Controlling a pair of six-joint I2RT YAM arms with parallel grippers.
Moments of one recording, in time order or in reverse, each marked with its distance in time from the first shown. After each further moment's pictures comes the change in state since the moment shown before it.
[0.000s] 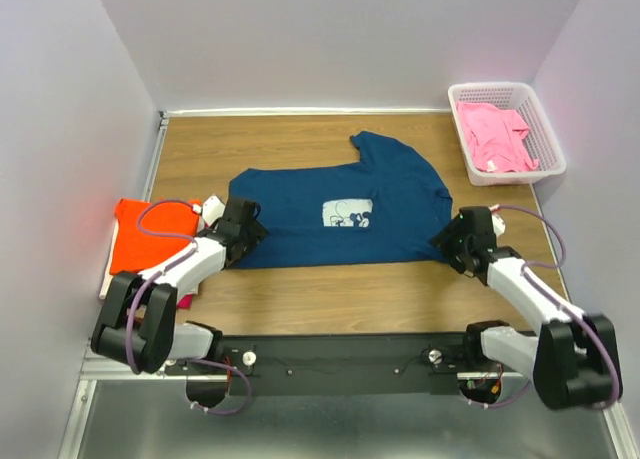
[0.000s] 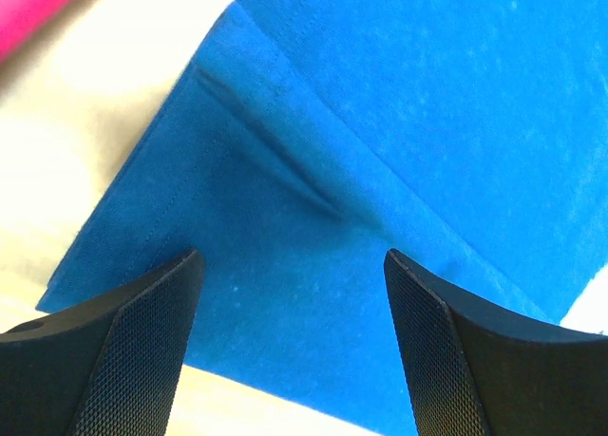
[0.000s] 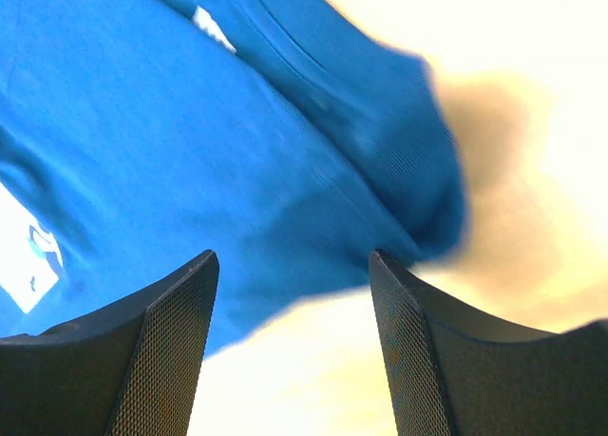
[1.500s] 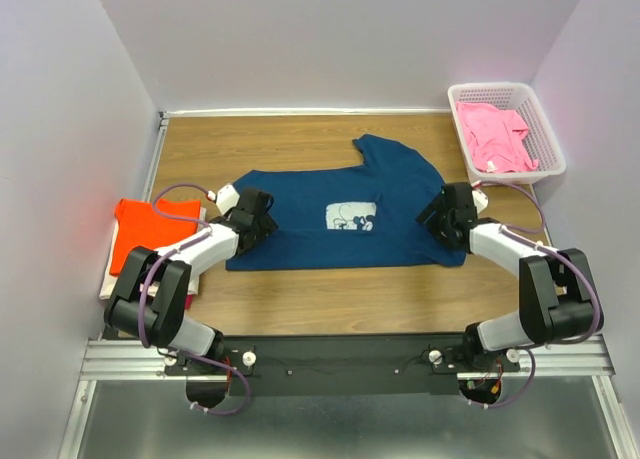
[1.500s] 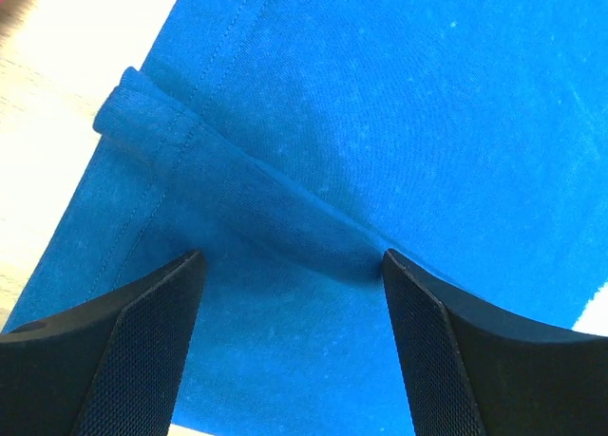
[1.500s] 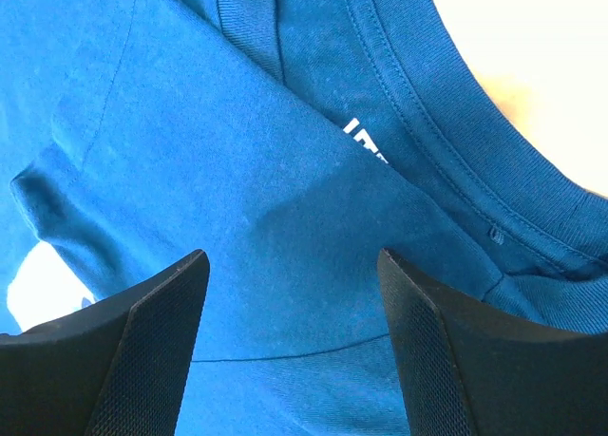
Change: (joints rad) left arm -0.065 0.114 0.087 0.017 -0.036 0.058; right arm 0.053 0.294 0.180 0.119 0.048 -0.014
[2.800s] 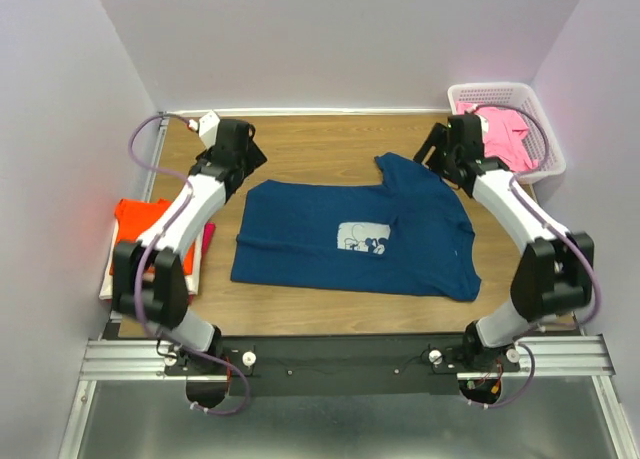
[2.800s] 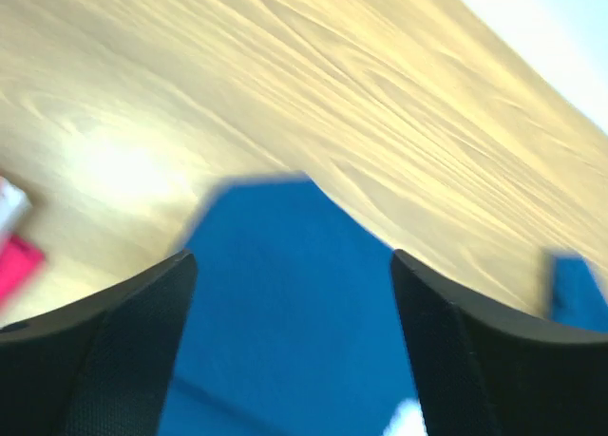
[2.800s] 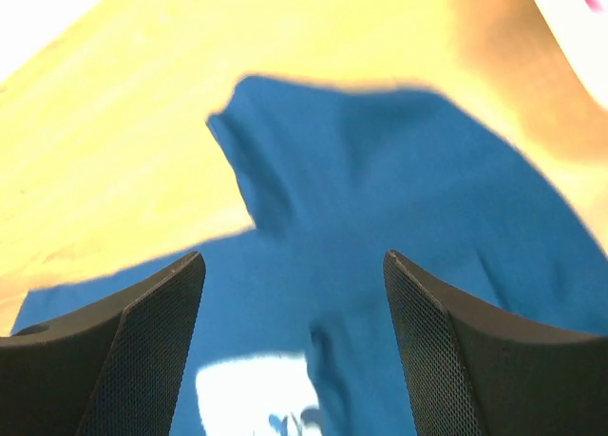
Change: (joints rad) left arm 0.094 -0.034 0.443 -0.121 -0.008 0.179; right arm 0.000 0.020 0.490 -0.241 -0.002 -0.228
